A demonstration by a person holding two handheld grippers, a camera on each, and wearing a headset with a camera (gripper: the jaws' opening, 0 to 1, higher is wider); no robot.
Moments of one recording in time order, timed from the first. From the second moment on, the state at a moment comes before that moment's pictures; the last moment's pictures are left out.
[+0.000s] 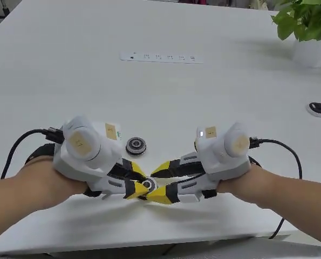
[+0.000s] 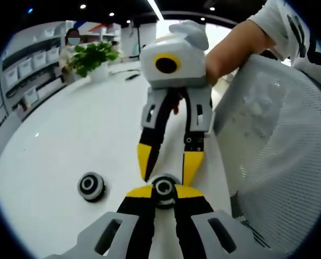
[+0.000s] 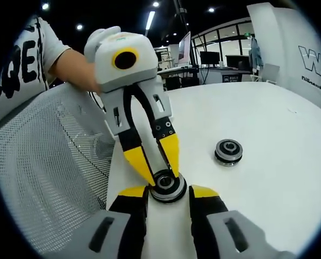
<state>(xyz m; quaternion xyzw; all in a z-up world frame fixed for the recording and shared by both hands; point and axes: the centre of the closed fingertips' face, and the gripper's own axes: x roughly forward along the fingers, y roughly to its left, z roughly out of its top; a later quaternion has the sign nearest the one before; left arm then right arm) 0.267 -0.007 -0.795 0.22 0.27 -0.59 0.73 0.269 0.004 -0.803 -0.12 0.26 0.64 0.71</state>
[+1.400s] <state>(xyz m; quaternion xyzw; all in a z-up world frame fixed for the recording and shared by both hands) 0.266 -0.007 -0.795 0.22 0.27 -0.58 0.73 0.265 -0.007 -0.809 -0.14 0.27 0.64 0.70</state>
